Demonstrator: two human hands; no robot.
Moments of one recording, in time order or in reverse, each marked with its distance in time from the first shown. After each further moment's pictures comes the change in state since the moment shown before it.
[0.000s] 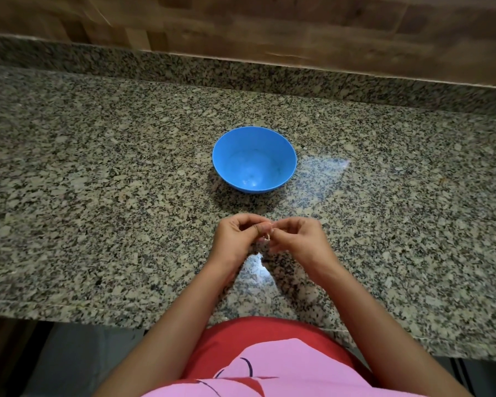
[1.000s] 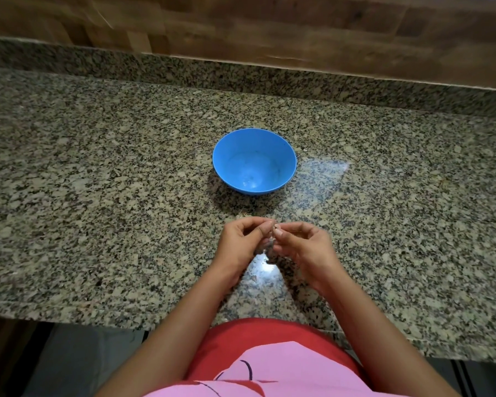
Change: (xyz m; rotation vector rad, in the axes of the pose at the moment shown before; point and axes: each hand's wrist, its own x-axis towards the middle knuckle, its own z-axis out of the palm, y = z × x) left_hand -0.002 -0.004 0.005 -0.047 -0.029 -0.028; right_hand -0.004 0.011 -0.005 0.425 0.059 0.103
